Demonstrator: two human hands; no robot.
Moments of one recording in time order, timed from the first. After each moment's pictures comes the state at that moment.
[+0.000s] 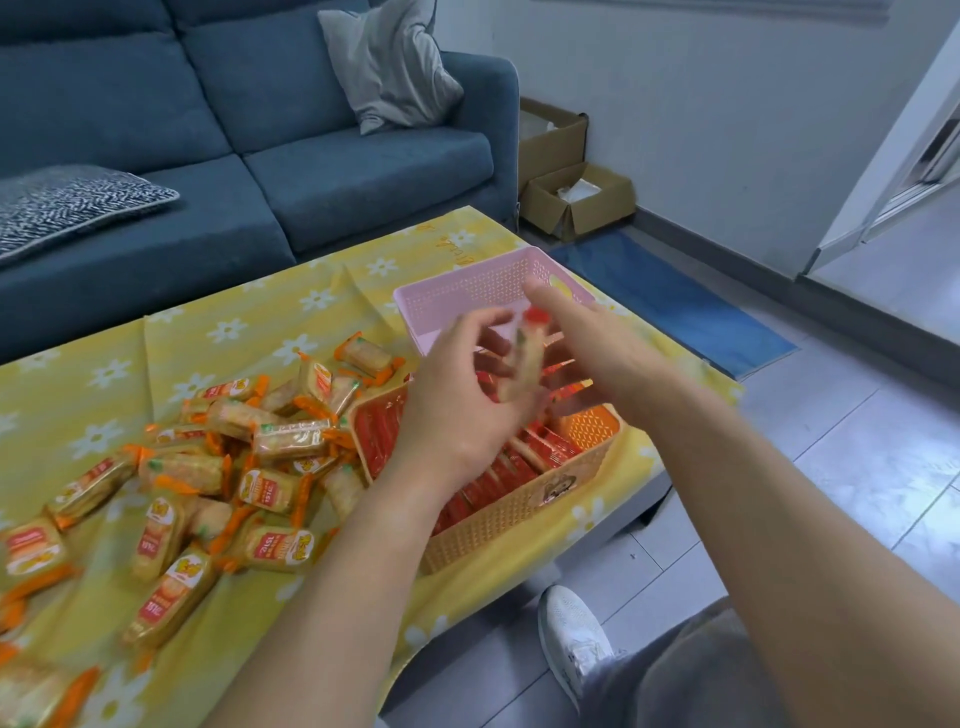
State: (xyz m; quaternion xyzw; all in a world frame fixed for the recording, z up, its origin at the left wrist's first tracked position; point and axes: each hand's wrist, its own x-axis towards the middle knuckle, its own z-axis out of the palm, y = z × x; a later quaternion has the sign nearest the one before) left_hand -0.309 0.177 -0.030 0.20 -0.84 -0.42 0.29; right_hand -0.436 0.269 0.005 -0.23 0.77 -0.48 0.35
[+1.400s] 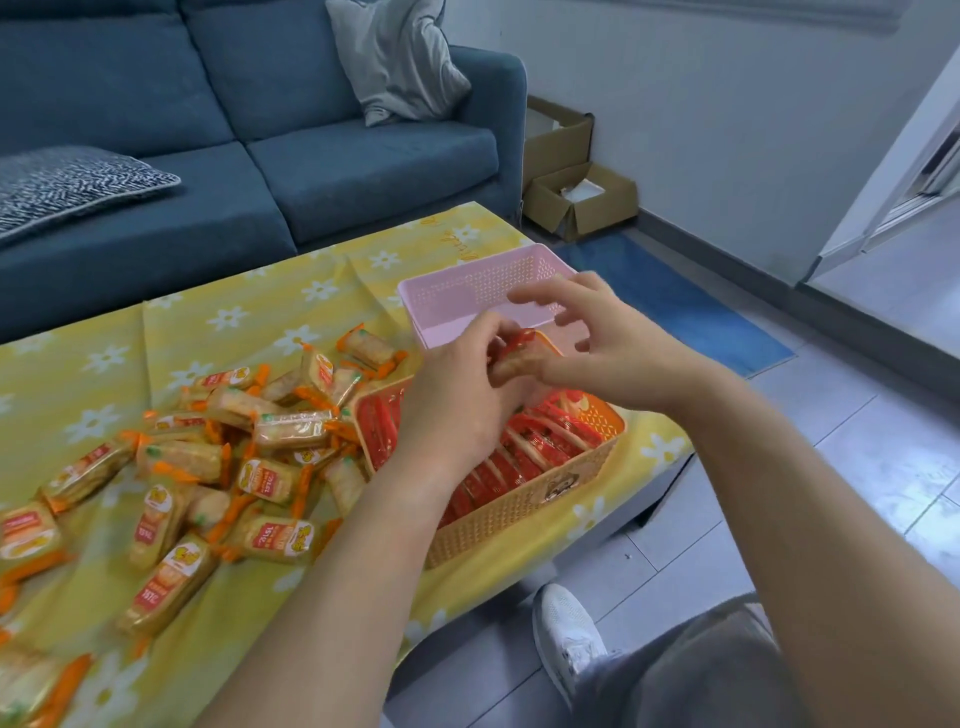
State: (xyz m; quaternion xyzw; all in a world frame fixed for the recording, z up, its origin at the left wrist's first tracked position) left_hand -0.314 0.167 -0.036 0.23 -0.85 -0.39 0.25; right_hand -0.442 0.281 0.008 -0.49 0.78 -0.35 0.21
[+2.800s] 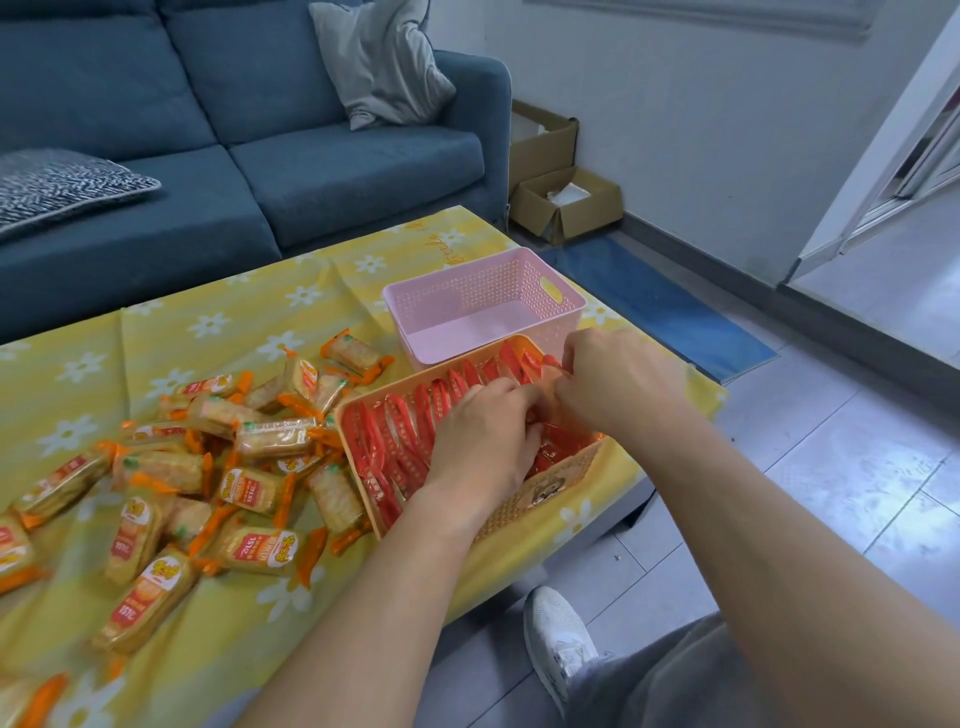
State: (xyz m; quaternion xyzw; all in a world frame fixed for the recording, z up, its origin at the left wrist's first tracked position) left_hand -0.333 0.189 -0.077 0.19 -0.95 -0.20 0.16; right_hand -0.446 0.275 -0.029 -0.35 0.93 -0.07 -0.01
